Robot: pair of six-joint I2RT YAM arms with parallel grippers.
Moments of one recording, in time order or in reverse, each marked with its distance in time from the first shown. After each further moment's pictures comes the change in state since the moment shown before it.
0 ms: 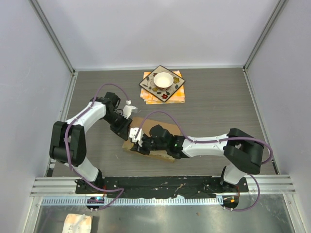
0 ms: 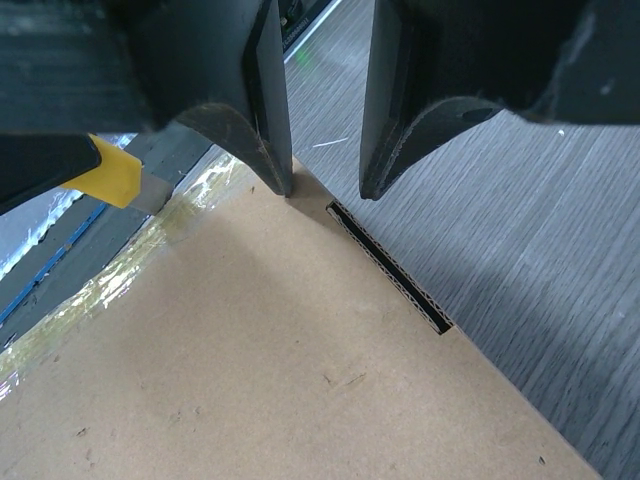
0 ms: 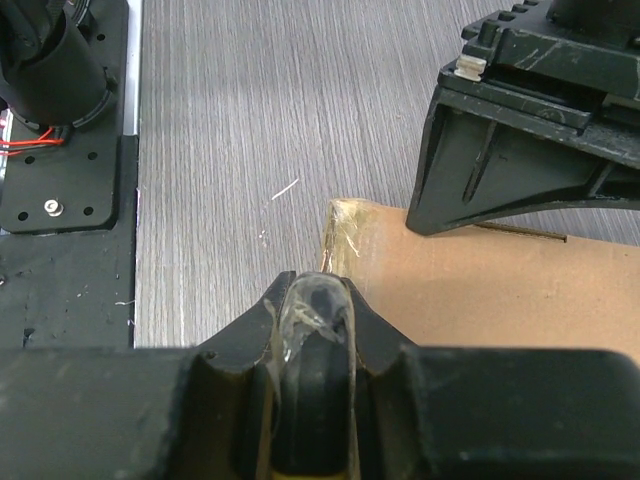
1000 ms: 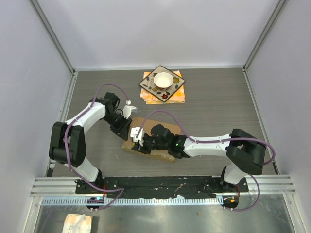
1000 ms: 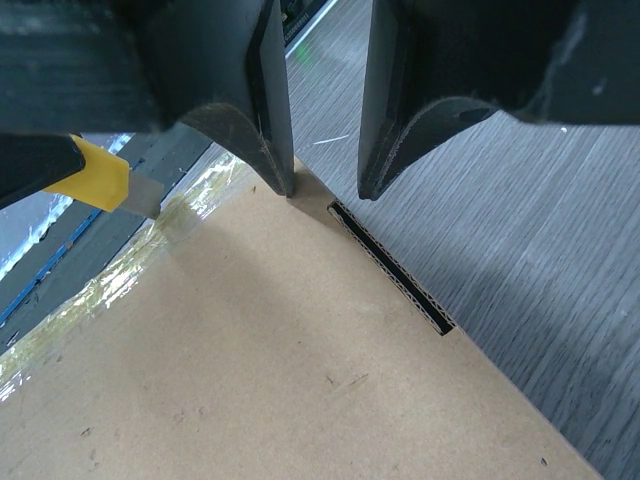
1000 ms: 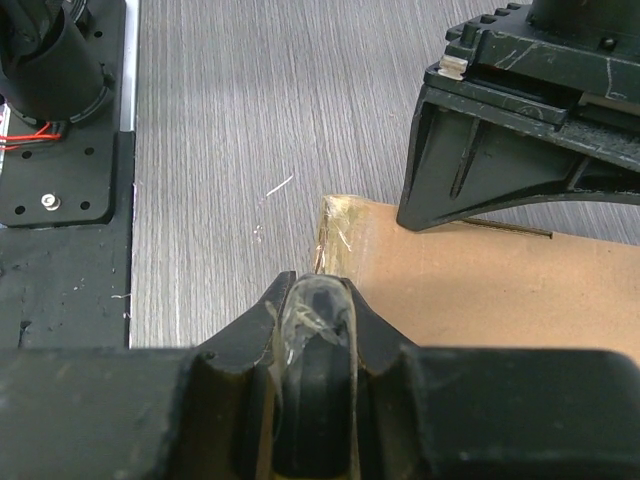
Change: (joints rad) left arm 0.000 -0.008 -0.014 0.013 0.008 0.000; right arm -0.016 -0.024 -0.009 -0.016 0.000 -0.013
